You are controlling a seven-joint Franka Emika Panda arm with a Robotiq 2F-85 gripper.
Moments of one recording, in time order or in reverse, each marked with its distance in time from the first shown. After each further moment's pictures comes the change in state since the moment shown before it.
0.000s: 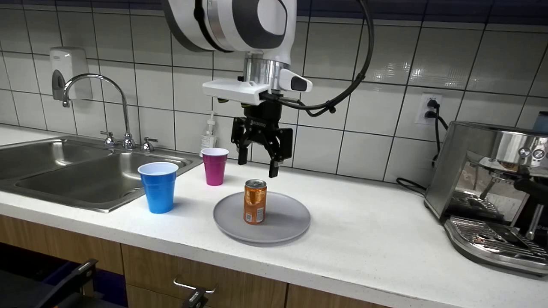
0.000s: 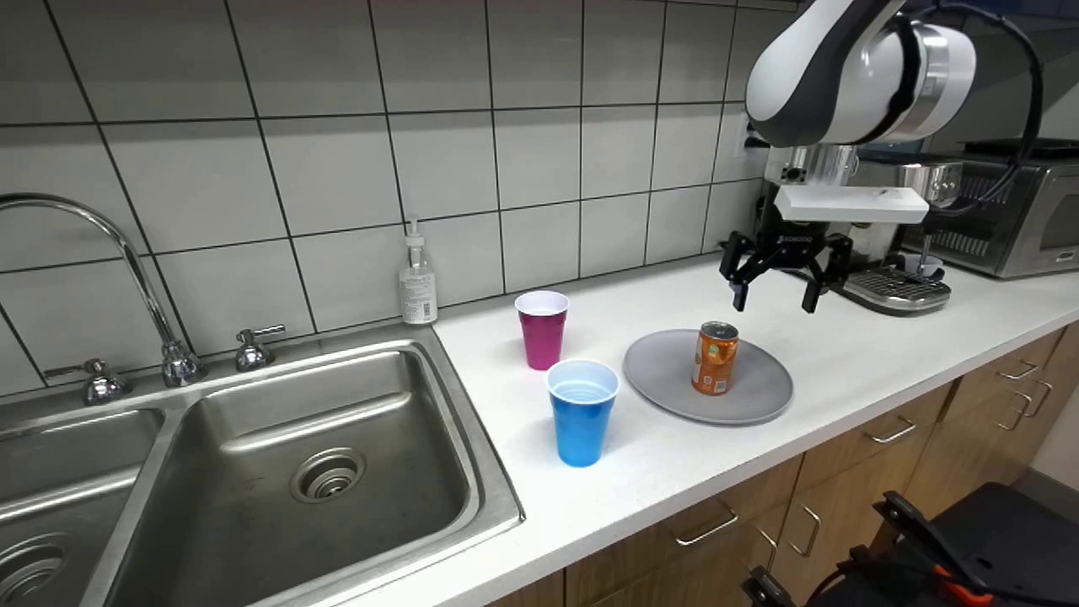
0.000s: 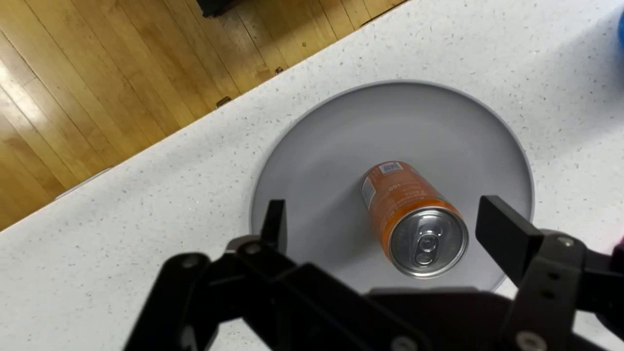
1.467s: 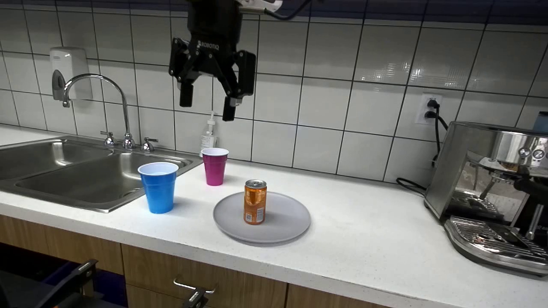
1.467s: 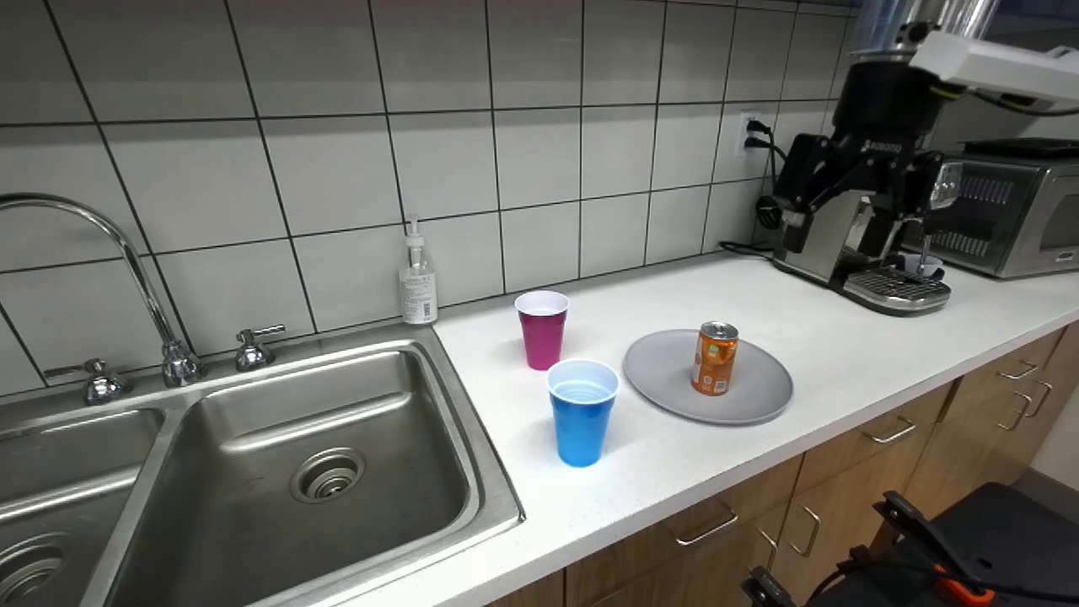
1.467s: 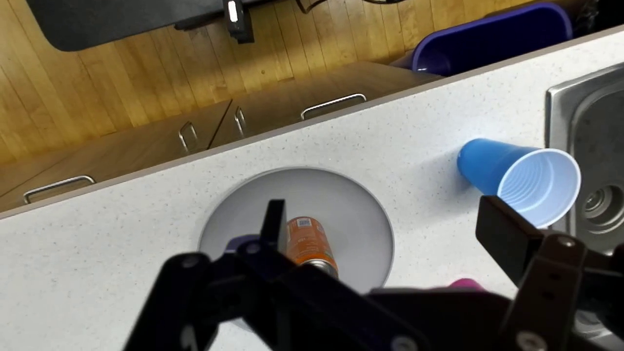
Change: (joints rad) arm 0.042 -0.594 -0.001 -0.177 -0.001 -0.397 -0.143
